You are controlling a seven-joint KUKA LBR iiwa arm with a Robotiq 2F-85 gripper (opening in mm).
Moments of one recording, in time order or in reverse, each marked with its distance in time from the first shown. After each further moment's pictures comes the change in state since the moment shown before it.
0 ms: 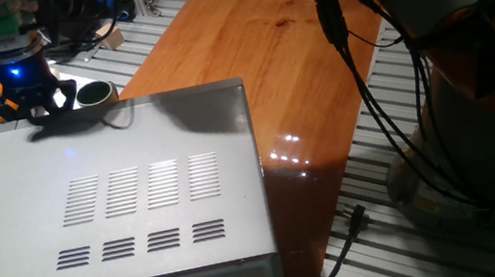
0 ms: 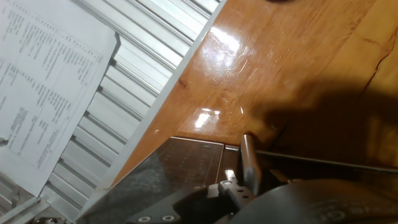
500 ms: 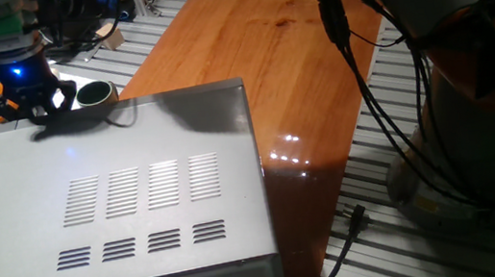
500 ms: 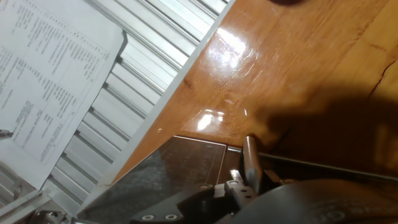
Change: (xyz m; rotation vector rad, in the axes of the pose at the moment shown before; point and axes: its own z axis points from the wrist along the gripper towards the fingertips) arm -0.001 0.000 -0.001 -0.007 -0.011 -0.044
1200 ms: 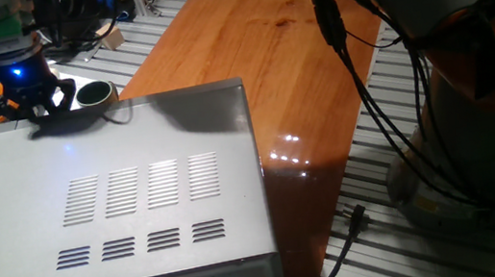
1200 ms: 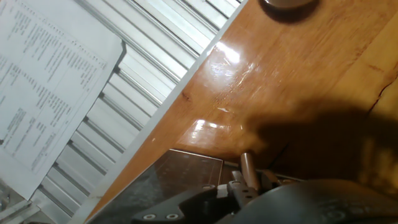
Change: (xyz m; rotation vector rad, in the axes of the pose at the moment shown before) arm -0.016 0.001 0.004 0.019 -0.022 -0.025
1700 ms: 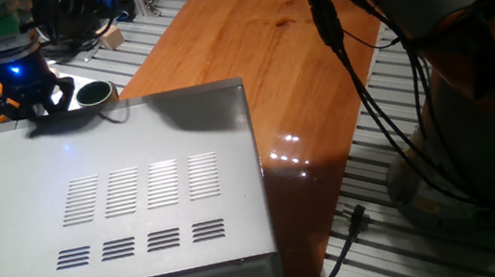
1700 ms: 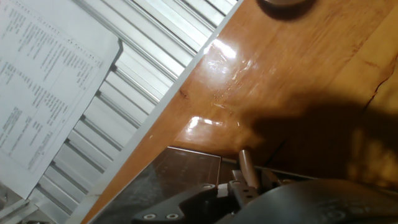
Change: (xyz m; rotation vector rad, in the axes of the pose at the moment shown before) arm 0.003 0.003 -0.003 0.020 0.025 0.012
